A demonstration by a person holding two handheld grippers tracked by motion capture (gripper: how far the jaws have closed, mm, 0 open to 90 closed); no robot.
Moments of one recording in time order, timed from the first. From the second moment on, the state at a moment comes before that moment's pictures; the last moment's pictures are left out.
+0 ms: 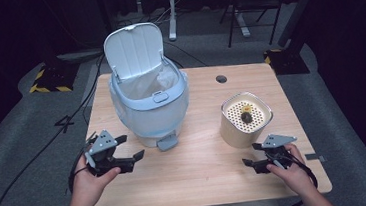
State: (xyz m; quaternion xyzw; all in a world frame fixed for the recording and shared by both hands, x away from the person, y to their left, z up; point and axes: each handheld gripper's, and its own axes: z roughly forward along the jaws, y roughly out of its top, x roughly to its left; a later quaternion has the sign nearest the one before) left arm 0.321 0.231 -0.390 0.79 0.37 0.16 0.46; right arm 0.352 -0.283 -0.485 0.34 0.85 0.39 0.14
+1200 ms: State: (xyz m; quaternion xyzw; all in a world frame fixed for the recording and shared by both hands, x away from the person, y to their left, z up) left arm 0.424 0.278 -0.255 0.69 0.42 0.29 0.52; right arm 0.353 -0.281 -0.504 0.35 0.84 0.37 0.16
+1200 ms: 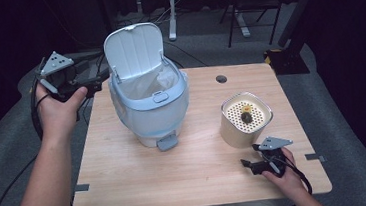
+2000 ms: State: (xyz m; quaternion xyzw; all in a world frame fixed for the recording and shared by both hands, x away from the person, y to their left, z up) left arm 0.468 0.268 -0.252 0.68 0.39 0.22 0.58; right arm 0.353 -0.281 -0.504 0.35 0.84 0.37 0.16
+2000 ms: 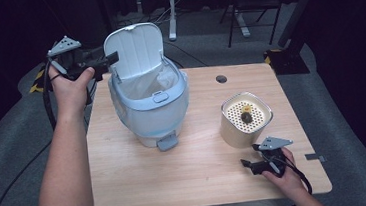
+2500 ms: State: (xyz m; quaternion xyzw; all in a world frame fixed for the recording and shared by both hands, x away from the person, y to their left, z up) left arm 0.440 0.261 -0.255 0.73 0.32 0.19 0.58; right arm 0.353 -0.281 -0.504 0.35 0.84 0.37 0.16
